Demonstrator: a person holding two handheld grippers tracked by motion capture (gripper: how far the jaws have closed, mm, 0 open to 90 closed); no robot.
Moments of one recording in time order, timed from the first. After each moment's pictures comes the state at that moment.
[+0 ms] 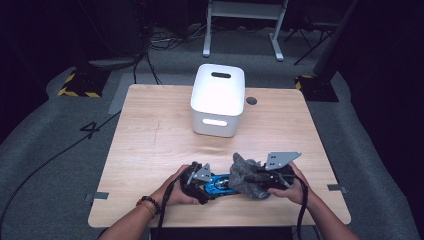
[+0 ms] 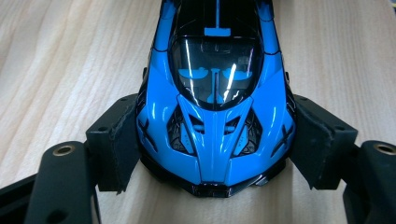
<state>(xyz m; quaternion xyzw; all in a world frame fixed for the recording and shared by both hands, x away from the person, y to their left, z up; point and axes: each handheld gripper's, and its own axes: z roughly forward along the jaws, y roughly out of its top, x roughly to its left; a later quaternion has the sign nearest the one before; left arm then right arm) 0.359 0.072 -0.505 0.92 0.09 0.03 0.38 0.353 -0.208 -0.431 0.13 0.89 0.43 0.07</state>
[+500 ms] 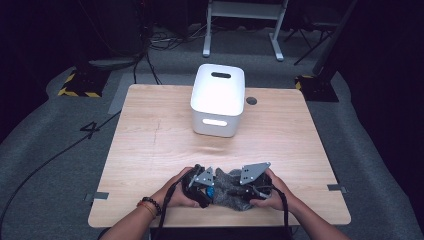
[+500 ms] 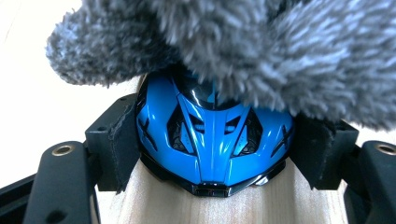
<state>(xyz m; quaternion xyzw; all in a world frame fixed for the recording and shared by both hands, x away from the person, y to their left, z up) 0.355 0.068 -0.505 0.92 0.07 0.02 0.37 0.341 -0.161 -0.458 0.08 0.92 0.37 0.05</state>
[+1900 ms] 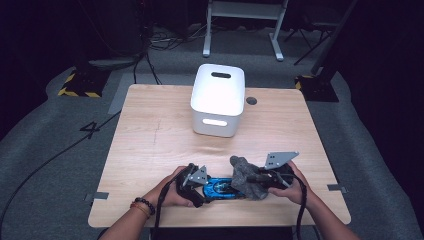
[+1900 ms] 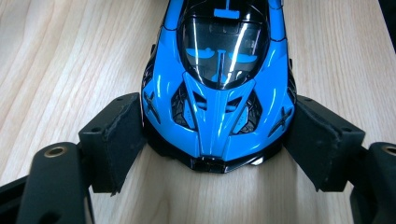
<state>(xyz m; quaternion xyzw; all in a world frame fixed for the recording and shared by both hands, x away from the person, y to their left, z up) 0.355 0.082 -0.504 0.93 0.08 0.03 0.37 0.363 -0.212 -0.441 0.16 0.89 0.41 0.07</state>
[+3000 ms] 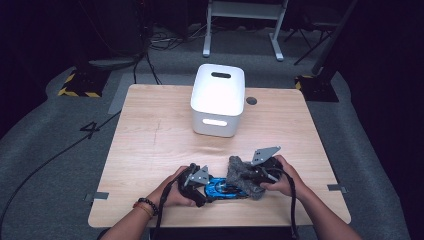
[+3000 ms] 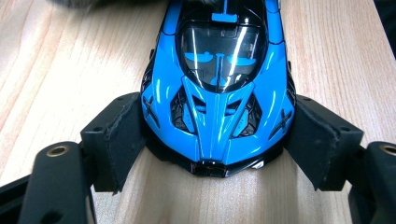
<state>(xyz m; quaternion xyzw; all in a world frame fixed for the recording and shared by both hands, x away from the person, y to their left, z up) 0.356 0.080 -0.505 0.92 0.08 0.02 0.37 0.385 -0.201 -0.457 0.16 0.93 0.33 0.07</state>
